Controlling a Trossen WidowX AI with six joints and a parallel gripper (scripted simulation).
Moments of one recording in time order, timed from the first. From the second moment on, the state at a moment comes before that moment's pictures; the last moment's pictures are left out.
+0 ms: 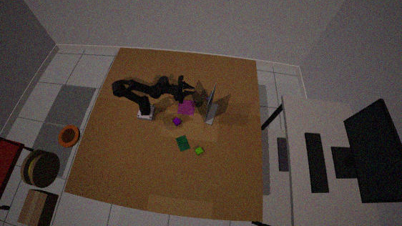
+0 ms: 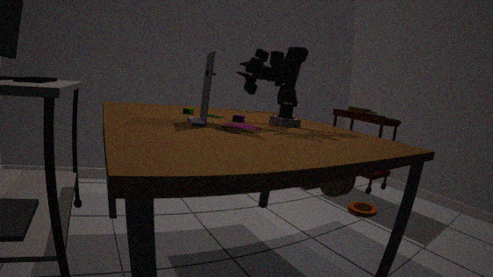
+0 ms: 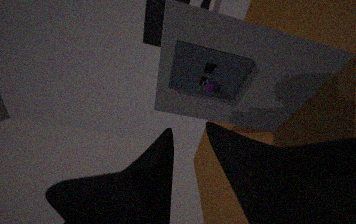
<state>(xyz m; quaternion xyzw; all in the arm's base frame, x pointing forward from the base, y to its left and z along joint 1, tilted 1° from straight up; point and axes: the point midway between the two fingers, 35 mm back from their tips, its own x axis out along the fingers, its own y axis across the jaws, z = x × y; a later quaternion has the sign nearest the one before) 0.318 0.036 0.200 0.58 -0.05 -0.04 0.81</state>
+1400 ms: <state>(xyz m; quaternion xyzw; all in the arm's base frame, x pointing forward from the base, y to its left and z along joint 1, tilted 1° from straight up) 0.357 0.013 0.165 0.71 -0.06 -0.05 0.70</state>
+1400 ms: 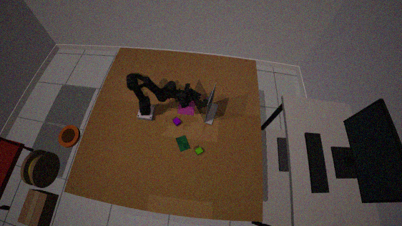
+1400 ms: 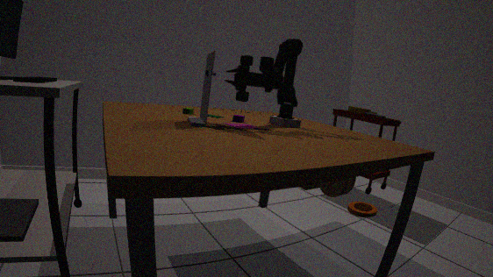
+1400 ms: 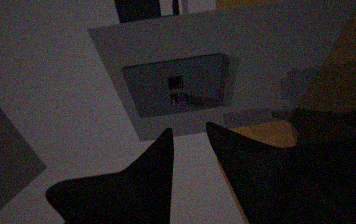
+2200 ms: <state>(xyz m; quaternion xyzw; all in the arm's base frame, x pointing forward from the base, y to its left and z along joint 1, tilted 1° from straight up) 0.391 -0.003 0.166 0.71 -0.06 -0.05 0.70</state>
